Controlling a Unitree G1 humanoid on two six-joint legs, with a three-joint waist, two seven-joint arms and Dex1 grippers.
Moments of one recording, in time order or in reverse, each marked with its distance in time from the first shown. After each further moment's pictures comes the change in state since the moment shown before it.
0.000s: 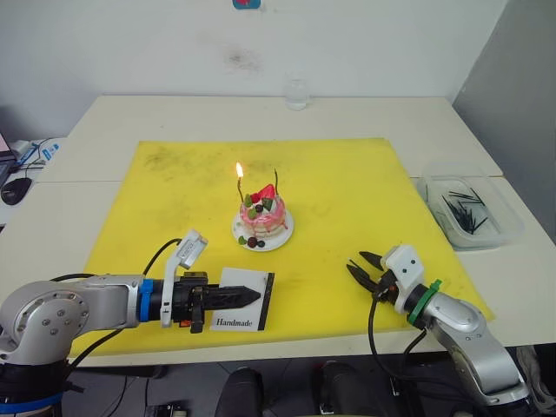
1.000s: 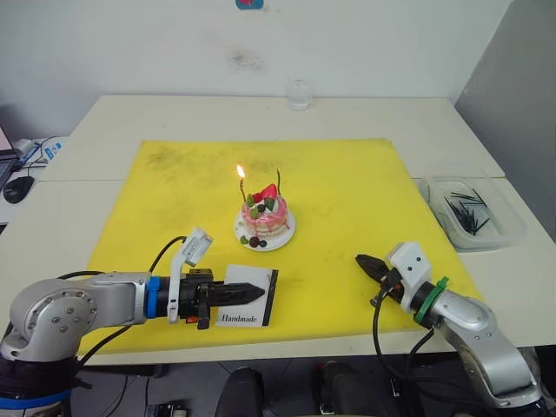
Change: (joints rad) left arm -0.052 -0.074 -0.035 0.004 0.045 -0.022 0.039; right arm -0.003 -0.072 -0.053 -0.155 0.040 0.119 0.036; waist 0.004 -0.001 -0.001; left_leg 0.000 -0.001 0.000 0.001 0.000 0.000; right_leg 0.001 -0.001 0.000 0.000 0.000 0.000
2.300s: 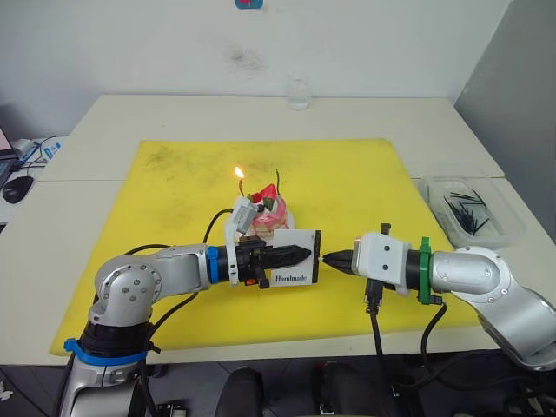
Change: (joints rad) left arm -0.218 -0.290 -0.102 0.072 0.039 -0.031 0.198; right arm -0.384 -0.292 0.229 -0.224 0.020 0.186 0.234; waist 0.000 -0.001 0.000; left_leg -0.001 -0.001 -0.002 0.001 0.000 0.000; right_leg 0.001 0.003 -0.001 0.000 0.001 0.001
